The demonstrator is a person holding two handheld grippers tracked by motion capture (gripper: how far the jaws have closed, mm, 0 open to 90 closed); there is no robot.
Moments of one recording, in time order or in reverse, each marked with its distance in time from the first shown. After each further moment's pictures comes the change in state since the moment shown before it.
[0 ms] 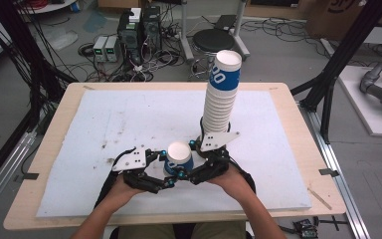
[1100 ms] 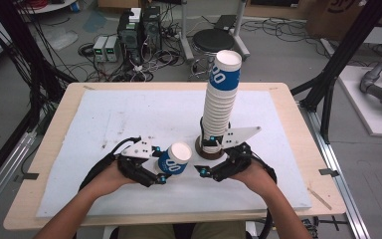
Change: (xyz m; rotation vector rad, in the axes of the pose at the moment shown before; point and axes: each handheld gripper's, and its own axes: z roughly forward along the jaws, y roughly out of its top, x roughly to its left) left arm 0.013 0.046 -0.005 0.436 -0.029 0.094; right arm -0.015 0.003 -0.051 0.108 -0.042 -0.087
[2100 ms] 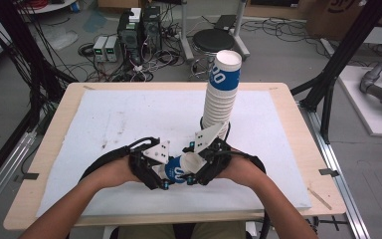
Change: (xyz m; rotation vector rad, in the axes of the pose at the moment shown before) left arm -0.006 0.031 0.015 0.226 -0.097 0.144; right arm 0.008 0.033 0.041 0.234 0.167 -0.155
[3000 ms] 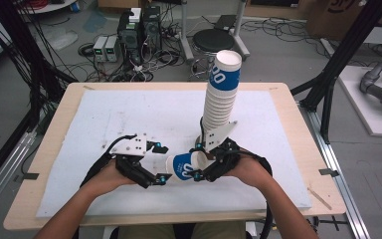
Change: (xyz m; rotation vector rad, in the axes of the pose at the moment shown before) left arm -0.003 -0.042 -0.014 -0.471 0.073 -0.179; right arm -0.006 -0.023 -0.014 -0.066 -0.011 0.049
